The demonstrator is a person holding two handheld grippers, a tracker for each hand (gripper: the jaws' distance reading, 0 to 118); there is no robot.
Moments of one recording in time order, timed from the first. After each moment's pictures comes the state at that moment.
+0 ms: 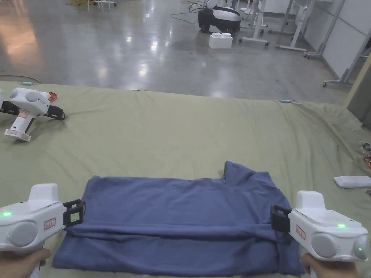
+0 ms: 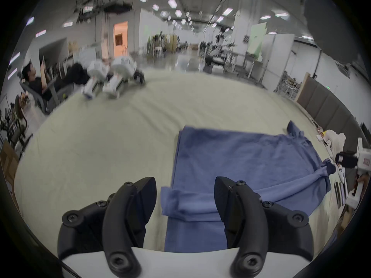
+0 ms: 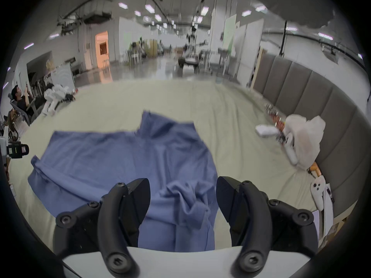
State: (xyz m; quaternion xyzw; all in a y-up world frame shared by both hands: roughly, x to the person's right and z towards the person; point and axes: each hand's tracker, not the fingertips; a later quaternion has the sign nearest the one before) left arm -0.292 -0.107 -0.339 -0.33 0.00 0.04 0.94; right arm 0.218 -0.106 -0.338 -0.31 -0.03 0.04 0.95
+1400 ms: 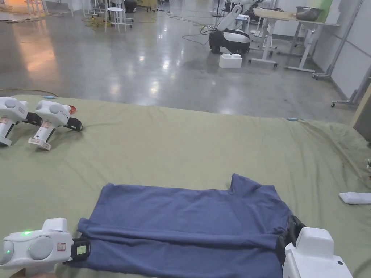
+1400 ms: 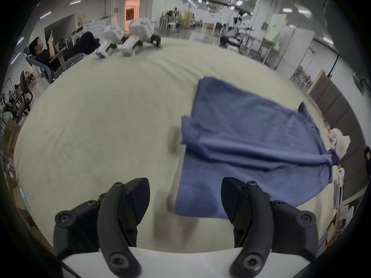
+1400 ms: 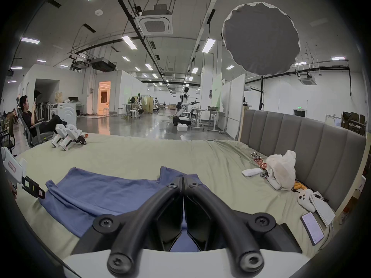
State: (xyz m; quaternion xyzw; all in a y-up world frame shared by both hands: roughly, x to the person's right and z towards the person) left arm -0.317 -0.168 -0.323 -0.49 0.05 0.08 0.86; right arm 0.152 -0.090 -0.226 -0.12 -0.06 0.05 0.99
